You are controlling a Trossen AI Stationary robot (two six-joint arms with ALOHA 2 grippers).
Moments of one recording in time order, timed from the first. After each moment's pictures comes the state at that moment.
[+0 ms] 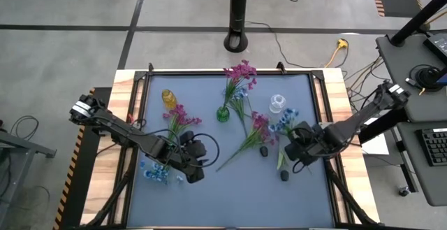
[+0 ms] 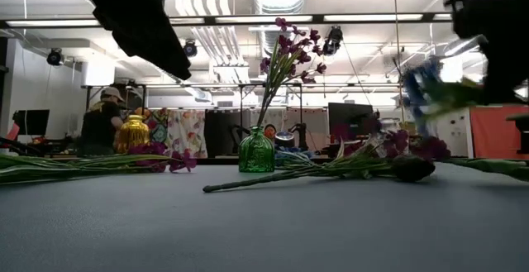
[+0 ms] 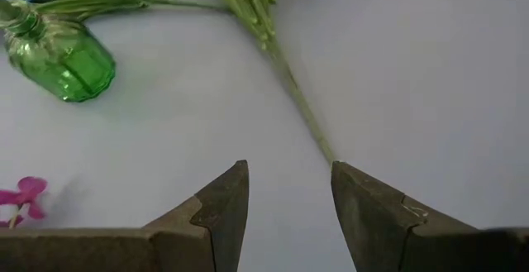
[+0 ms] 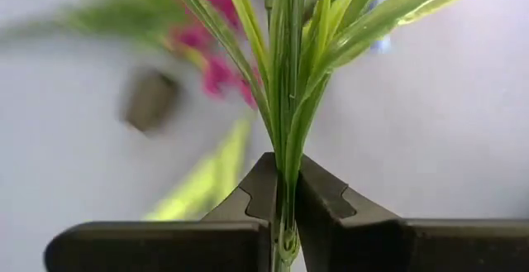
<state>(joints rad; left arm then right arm) -0.46 1.49 0.98 -0.46 -0.47 -0.61 0.55 1.06 0.72 -1.01 0.46 1.49</state>
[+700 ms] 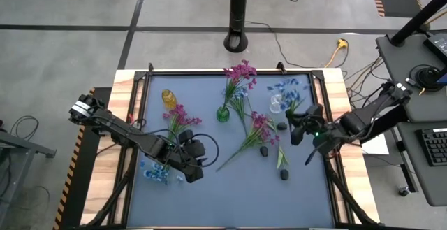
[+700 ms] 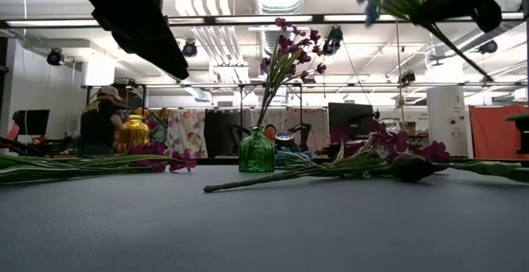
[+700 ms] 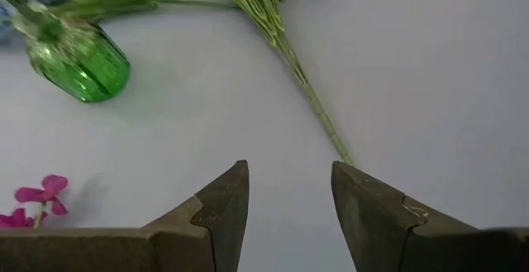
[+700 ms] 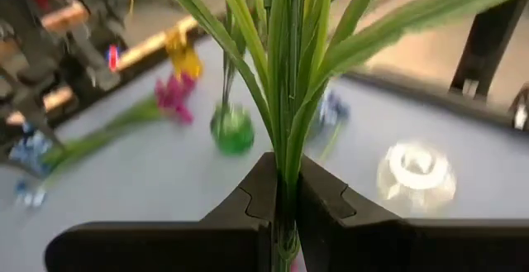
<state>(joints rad) -0.46 1.49 0.98 -0.47 -0.49 -0.59 0.55 0.82 0.76 -0.78 1.05 1.02</state>
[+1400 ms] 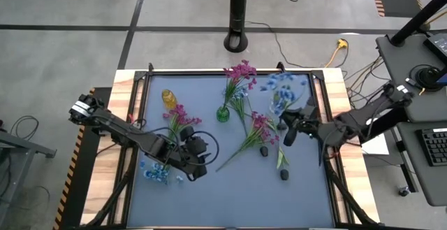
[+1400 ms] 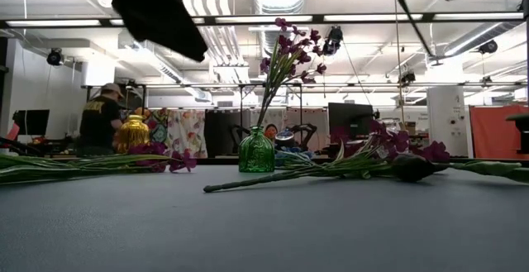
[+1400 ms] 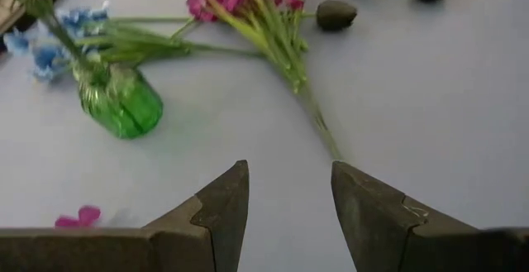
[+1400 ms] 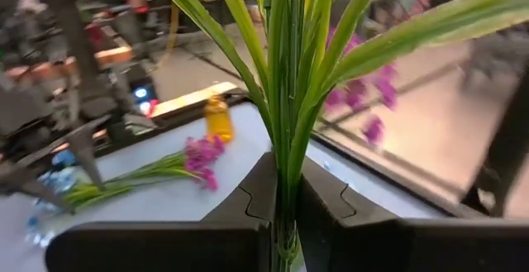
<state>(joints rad) -0.45 1.49 1.02 -0.44 -0.60 -0.56 0.47 0.89 0.76 -0.17 1.02 0.33</state>
